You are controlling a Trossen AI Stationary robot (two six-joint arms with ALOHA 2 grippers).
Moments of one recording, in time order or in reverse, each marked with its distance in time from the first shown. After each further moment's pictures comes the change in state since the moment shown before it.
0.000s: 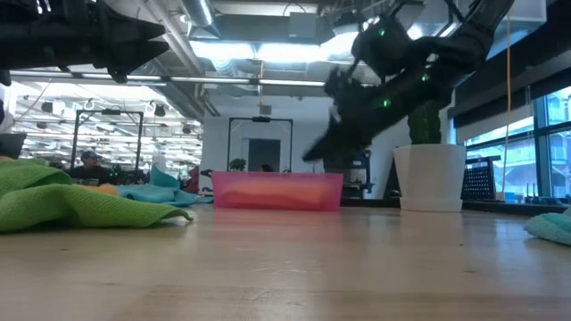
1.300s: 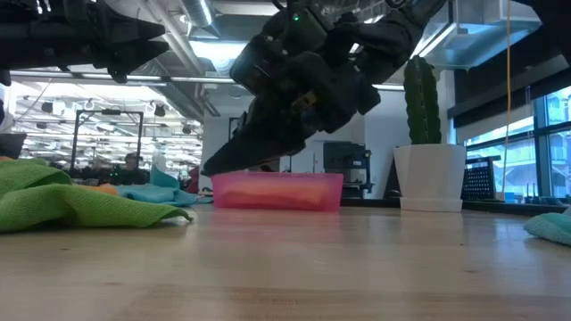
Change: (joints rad) left arm 0.000 0.000 0.000 0.000 0.000 0.000; right arm 0.175 0.417 0.521 -0.218 -0.451 -0.127
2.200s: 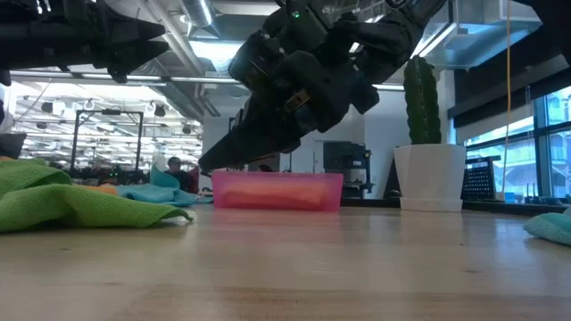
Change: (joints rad) left arm 0.000 0.000 0.000 0.000 0.000 0.000; right arm 0.002 0.000 0.000 0.032 0.034 0.005
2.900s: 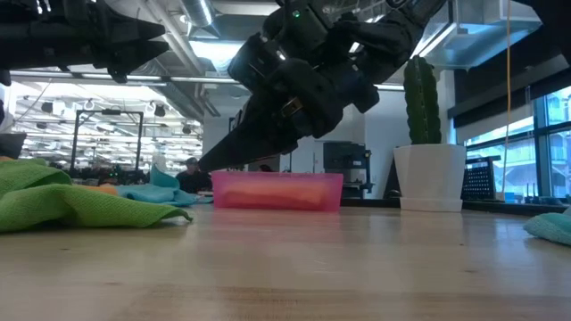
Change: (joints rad) left arm 0.000 0.000 0.000 0.000 0.000 0.000; right arm 0.000 0.000 0.000 0.005 0.053 -0.029
